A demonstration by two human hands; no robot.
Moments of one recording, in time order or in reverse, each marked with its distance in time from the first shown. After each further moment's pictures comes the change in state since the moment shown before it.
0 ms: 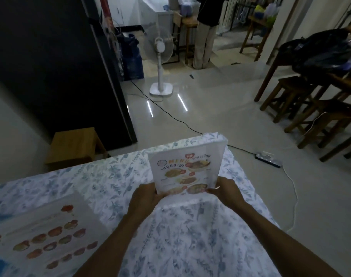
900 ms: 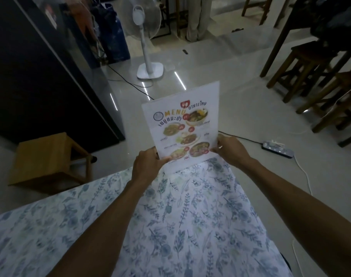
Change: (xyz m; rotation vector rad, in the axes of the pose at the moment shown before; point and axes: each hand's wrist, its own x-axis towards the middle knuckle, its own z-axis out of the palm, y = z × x) left_hand 0.283 0.070 0.074 0.038 0.068 -0.046; right_hand 0.299 0.066 -0.081 -0.221 0.024 -0.086
